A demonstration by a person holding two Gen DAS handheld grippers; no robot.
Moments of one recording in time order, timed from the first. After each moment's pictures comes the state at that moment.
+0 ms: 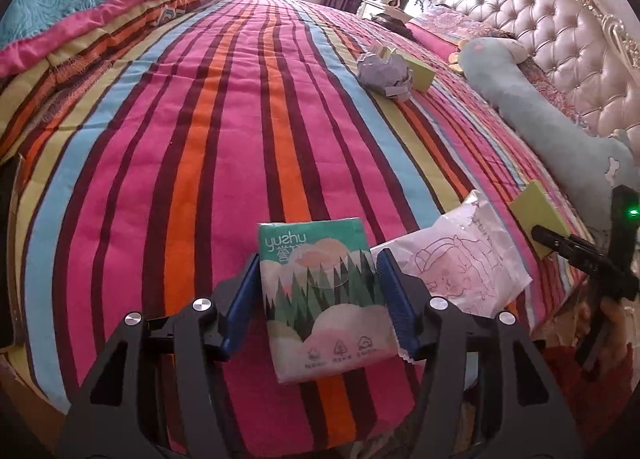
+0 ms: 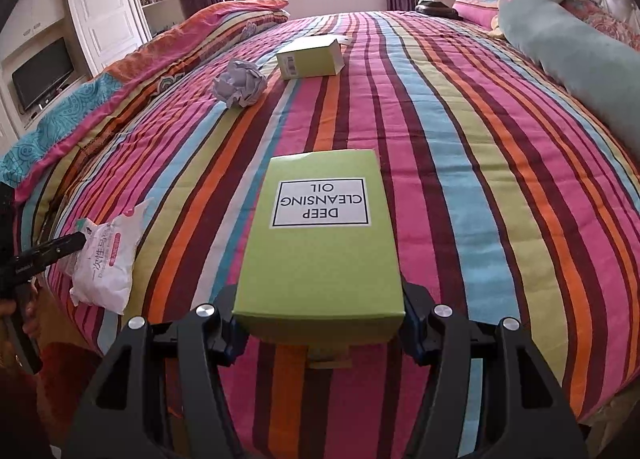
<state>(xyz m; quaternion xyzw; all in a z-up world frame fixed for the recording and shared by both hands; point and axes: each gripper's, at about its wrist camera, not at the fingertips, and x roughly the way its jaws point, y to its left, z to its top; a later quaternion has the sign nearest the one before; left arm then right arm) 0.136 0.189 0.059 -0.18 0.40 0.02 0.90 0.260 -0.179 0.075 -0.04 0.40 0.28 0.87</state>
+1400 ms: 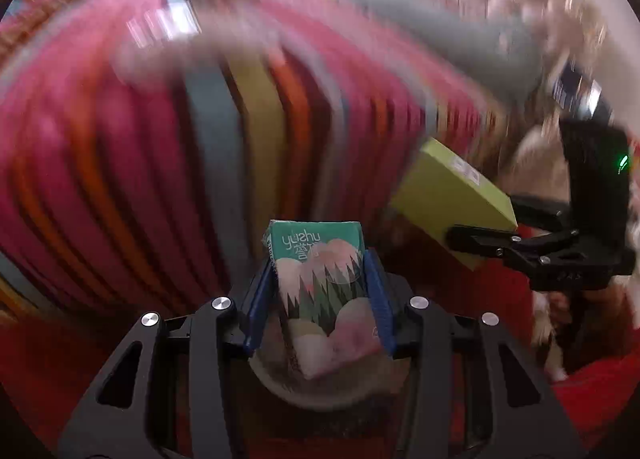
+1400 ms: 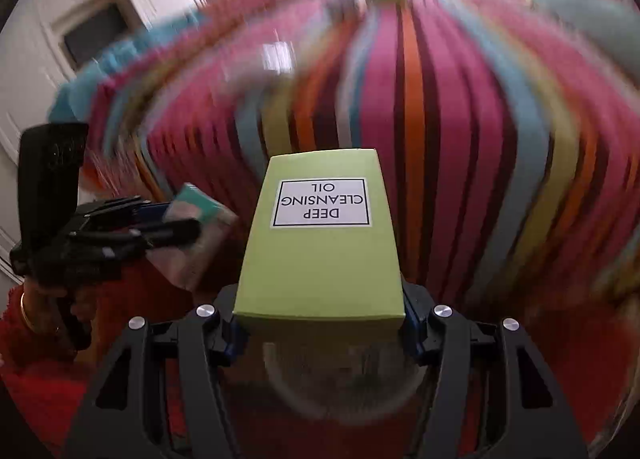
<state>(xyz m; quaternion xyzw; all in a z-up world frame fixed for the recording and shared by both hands) -0.001 -0.002 0.006 -0.11 0.47 -0.14 0.86 0.056 -0.237 0.021 -0.05 0.49 0.35 0.80</state>
